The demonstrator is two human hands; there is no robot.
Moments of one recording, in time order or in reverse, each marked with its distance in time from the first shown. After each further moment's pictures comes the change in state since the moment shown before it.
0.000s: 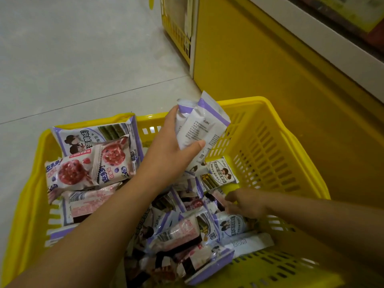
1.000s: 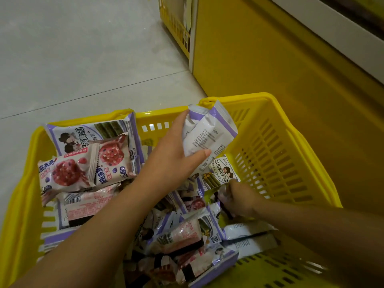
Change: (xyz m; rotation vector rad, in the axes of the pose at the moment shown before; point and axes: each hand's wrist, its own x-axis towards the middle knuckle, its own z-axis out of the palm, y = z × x) left_hand -0.002 -0.009 0.003 0.100 -0.076 0.054; right_hand 0.030 -0.005 0.024 0.302 0.403 0.151
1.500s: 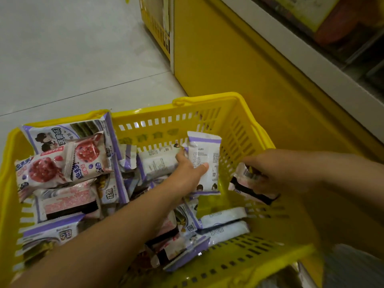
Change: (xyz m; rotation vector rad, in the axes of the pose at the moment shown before) left_hand 0.004 -0.013 0.095 -0.325 -0.152 -0.649; right_hand -0.114 -0.003 -0.145 -0.455 -0.195 -0.220
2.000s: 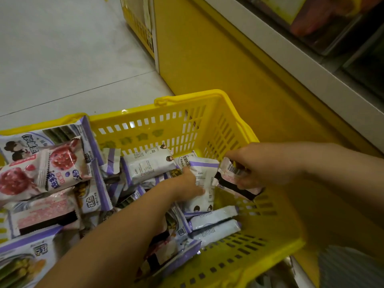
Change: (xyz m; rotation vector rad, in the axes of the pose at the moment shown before) left_hand 0.020 -0.003 0.017 0.802 -0.347 -0.177; right_hand 0.005 0.006 -0.002 0.027 0.008 0.010
